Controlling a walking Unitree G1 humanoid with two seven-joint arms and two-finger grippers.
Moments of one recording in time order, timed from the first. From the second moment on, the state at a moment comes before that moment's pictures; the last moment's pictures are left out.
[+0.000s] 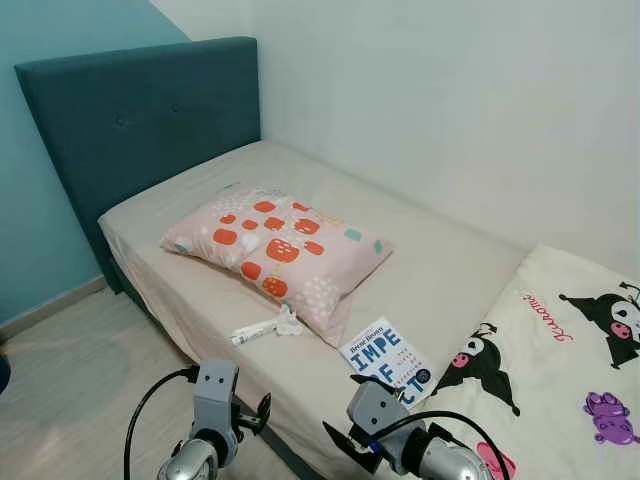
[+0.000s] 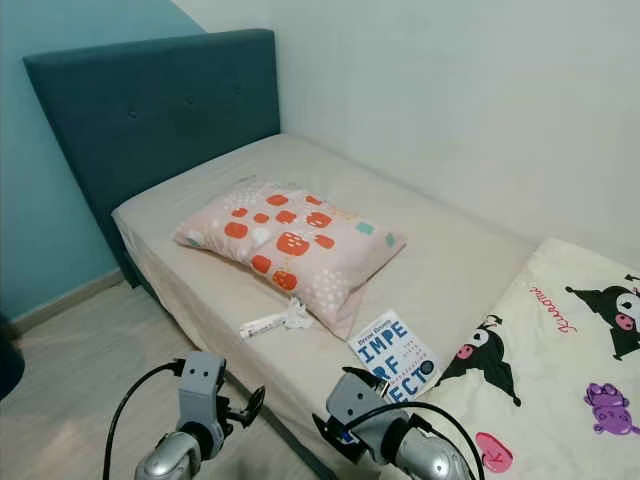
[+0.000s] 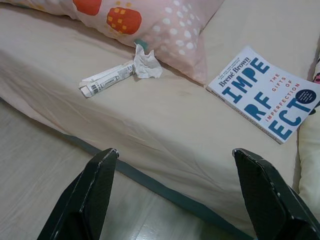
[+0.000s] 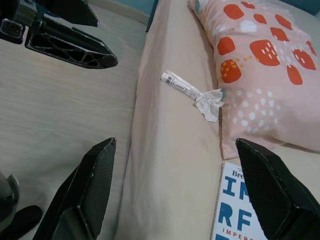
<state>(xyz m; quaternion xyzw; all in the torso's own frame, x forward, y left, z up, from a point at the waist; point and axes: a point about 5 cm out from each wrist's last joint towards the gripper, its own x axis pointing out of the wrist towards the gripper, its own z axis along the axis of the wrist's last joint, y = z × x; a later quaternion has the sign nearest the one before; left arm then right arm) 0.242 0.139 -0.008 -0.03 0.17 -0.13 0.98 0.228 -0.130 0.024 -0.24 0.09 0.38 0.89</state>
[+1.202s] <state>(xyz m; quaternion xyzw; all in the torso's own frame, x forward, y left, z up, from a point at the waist) 0.248 0.142 -0.001 -0.03 0.16 -0.13 0.98 0.235 -0.126 0.029 -0.23 0.08 0.38 0.89</state>
